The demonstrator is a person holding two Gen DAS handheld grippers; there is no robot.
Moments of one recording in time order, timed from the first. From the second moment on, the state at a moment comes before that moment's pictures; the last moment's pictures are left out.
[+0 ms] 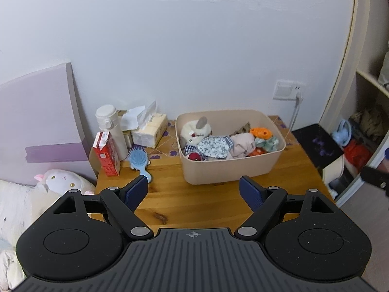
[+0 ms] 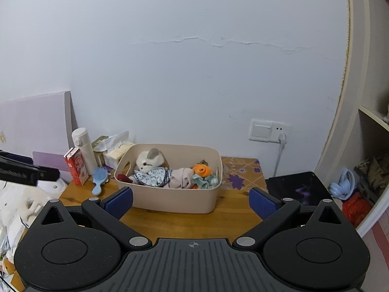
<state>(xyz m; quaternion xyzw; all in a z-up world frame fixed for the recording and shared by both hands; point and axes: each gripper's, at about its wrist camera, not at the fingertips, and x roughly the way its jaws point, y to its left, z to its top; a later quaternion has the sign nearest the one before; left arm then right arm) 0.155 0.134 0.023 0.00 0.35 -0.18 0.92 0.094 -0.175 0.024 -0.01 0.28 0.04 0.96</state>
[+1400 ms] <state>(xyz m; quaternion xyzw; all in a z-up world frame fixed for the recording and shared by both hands) 0.058 0.148 0.035 0.01 0.39 -0.18 0.90 -0.001 -0.169 0.055 0.01 0.31 0.04 0.95</state>
